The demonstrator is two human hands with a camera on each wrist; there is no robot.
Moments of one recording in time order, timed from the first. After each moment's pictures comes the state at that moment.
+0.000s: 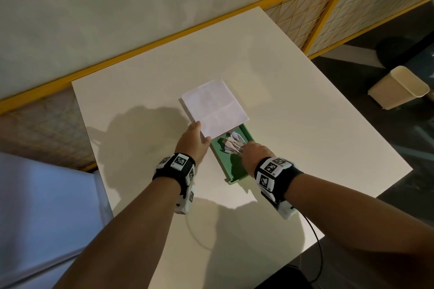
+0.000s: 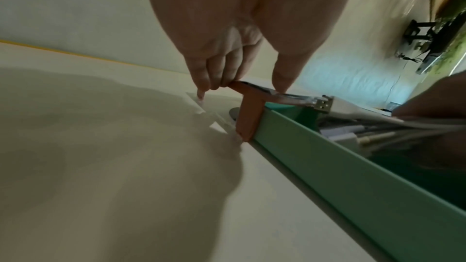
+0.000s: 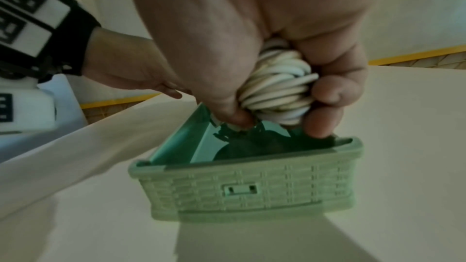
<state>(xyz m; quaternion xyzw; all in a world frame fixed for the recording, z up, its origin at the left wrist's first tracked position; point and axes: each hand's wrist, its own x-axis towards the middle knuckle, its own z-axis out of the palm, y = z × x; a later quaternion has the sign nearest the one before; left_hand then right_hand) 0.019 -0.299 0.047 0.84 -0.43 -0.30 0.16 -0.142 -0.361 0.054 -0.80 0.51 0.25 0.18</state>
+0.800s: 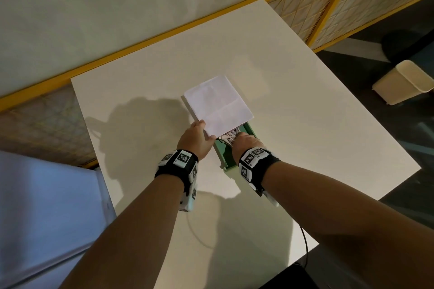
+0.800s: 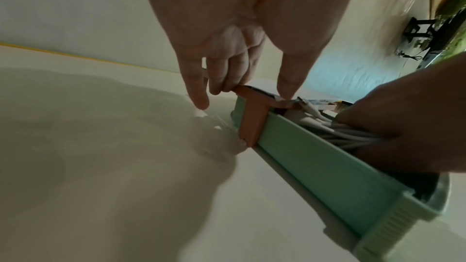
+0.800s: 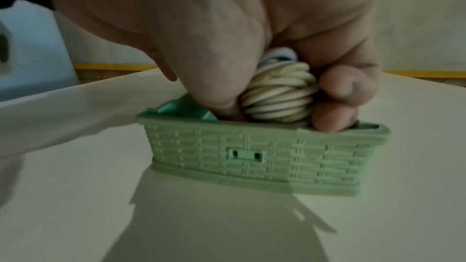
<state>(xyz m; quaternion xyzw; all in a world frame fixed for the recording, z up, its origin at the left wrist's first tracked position) 0.024 -0.305 0.051 0.84 -0.44 -0.29 0.13 -0.102 -0.367 0.025 -0.79 0.55 0.23 0.15</state>
